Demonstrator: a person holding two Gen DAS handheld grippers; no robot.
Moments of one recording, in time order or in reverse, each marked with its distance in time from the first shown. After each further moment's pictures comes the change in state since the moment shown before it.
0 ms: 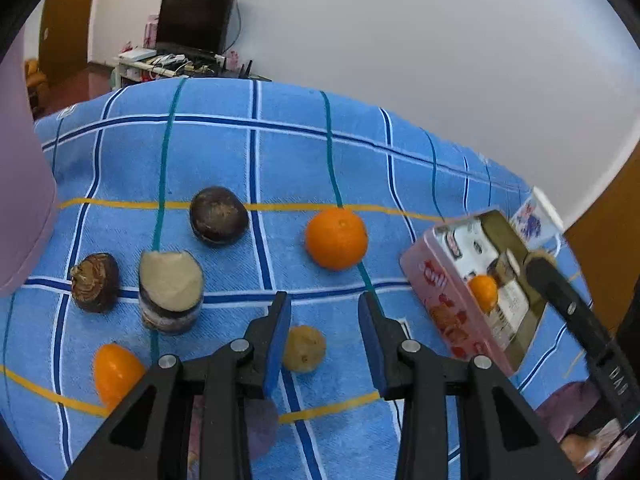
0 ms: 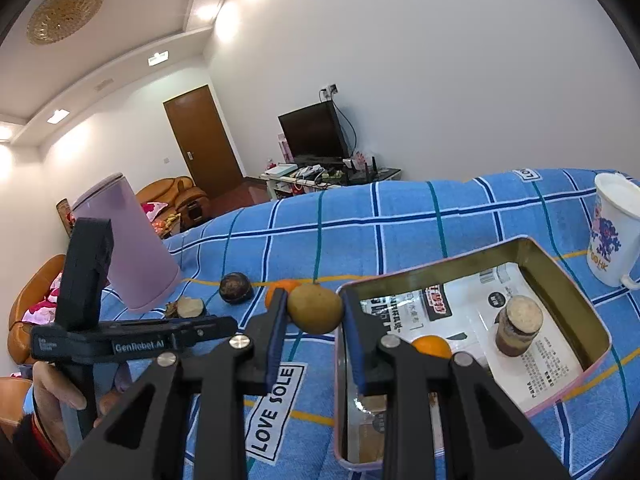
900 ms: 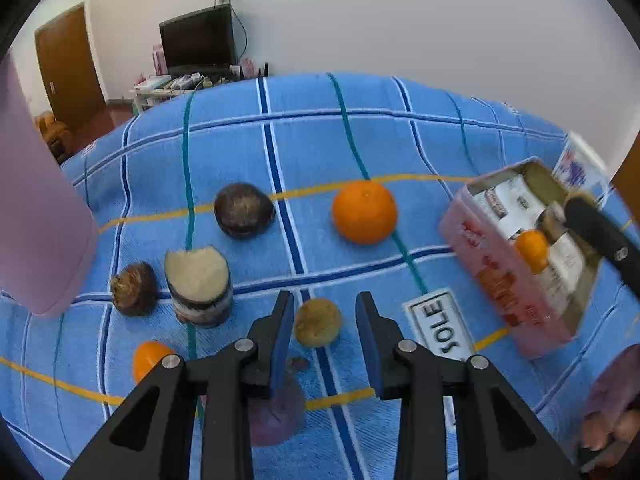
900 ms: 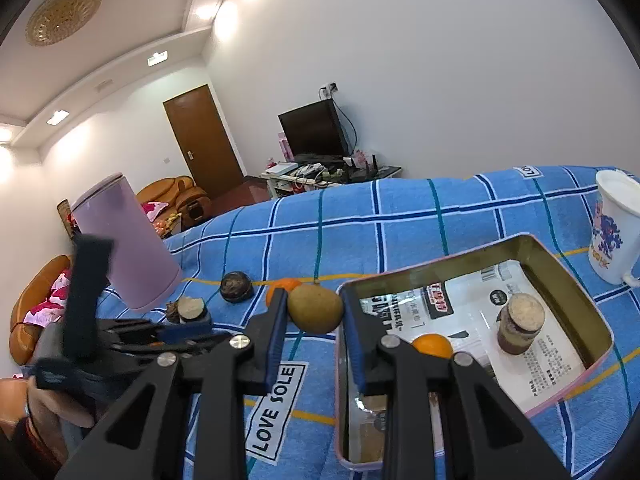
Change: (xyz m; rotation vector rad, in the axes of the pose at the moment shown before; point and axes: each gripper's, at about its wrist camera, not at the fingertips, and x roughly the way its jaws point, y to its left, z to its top) left arm 0.017 -0.022 -0.006 0.174 0.017 0.263; right arm 0.001 0.002 0.000 0.004 0.009 0.007
